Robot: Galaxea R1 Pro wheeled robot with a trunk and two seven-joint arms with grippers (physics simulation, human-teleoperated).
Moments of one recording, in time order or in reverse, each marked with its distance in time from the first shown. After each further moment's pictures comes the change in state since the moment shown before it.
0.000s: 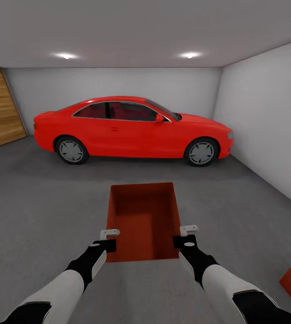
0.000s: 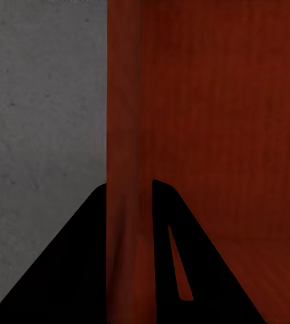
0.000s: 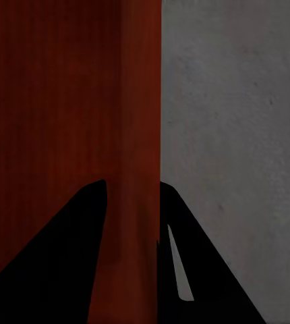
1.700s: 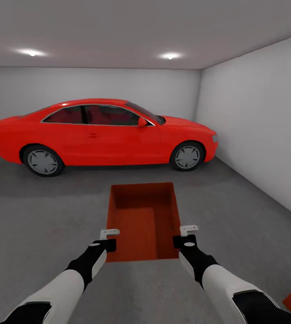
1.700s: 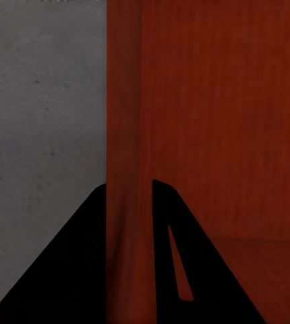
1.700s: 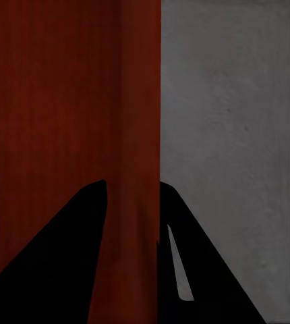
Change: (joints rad) left arm 0.000 0.000 -0.002 -0.004 -0.003 0.005 0.001; right arm 0.000 0.000 -0.002 -0.001 -0.001 0.000 0.000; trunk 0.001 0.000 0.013
